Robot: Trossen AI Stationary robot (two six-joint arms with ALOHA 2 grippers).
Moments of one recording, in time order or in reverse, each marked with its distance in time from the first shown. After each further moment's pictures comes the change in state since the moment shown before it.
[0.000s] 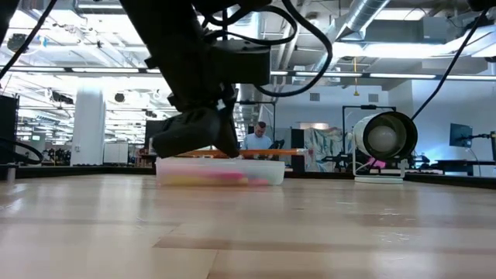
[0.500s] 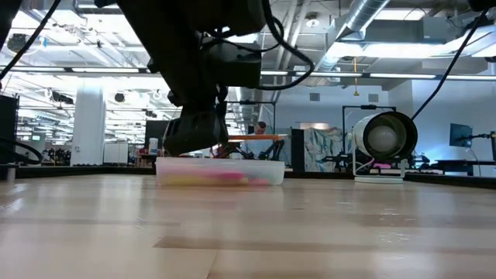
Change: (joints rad) left arm 0.035 -0.003 0.002 -0.155 -0.171 -0.137; right arm 0.000 0.000 0.000 0.000 0.000 0.000
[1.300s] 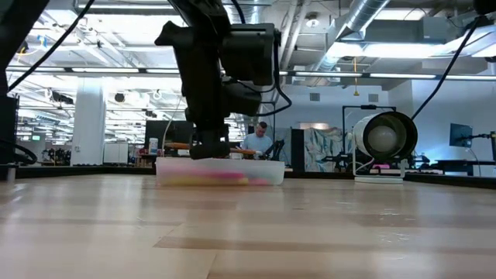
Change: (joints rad) left arm 0.253 -0.001 0.001 -0.061 0.081 -0.015; right arm 0.002 0.003 0.000 0.007 -0.016 0.000
